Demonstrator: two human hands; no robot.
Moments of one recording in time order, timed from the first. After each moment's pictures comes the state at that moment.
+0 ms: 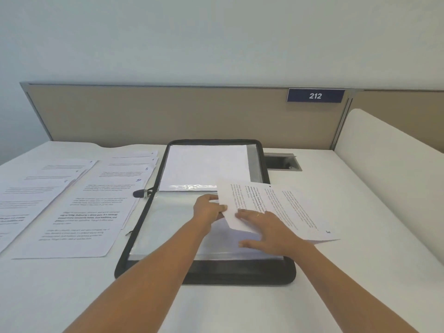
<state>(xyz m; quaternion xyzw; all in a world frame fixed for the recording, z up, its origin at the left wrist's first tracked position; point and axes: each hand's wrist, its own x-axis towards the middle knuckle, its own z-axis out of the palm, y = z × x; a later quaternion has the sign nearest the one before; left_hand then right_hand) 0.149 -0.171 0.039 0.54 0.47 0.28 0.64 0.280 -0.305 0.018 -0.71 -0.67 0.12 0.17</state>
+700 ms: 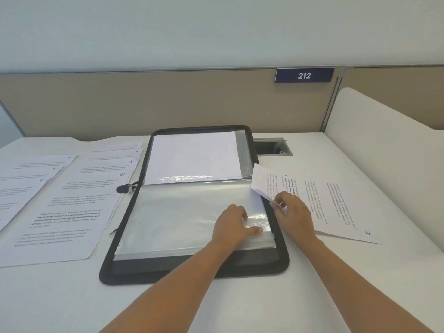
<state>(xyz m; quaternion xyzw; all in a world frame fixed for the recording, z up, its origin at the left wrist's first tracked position) 0.184 -0.226 -0.011 0.89 0.35 0.12 0.27 0.327 -0.322 -0.018 -0.83 -0.44 -0.06 0.35</state>
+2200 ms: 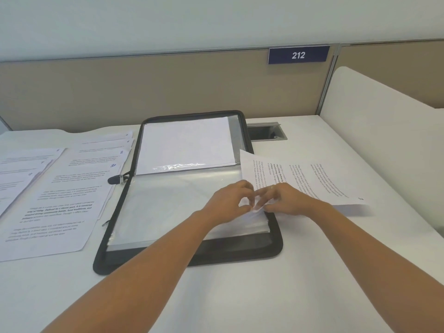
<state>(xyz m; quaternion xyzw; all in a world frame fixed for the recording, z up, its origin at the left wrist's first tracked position) 0.188 -0.216 0.026 0.96 0.15 0.08 0.21 0.347 -0.322 0.013 -0.73 -0.57 0.27 0.24</state>
